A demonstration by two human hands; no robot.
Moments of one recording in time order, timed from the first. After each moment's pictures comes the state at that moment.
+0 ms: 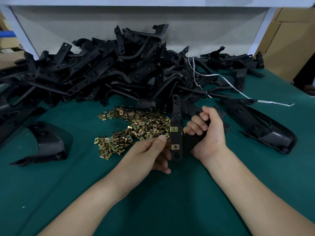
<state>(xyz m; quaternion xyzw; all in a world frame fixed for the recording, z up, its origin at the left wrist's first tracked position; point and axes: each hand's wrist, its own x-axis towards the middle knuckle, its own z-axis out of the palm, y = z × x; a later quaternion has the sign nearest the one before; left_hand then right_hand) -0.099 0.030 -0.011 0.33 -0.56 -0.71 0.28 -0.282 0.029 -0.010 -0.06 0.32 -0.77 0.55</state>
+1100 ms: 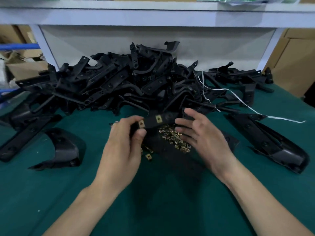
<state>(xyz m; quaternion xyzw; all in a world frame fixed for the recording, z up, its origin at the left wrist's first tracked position) -0.060 0.003 -0.001 0.40 -0.76 -0.17 0.49 -0.275 0.044 0.009 -0.43 0.44 -0.62 0.49</state>
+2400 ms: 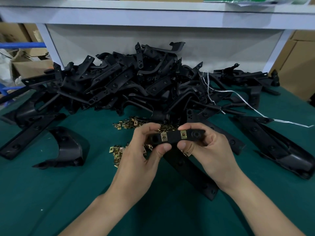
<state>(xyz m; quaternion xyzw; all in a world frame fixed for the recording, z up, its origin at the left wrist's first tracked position) -0.074 0.020 -0.012 0.33 -0.74 -0.30 0.51 -0.252 0.063 0.024 -0.53 0.44 -0.61 0.39</state>
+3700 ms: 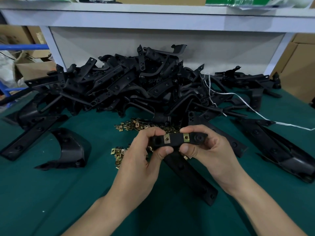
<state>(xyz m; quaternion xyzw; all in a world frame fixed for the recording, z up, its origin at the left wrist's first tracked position) -0.071 0.022 -0.009 0.32 -0.75 -0.27 0.50 -0.256 0.063 0.025 -0.54 0.42 -0.59 0.42</state>
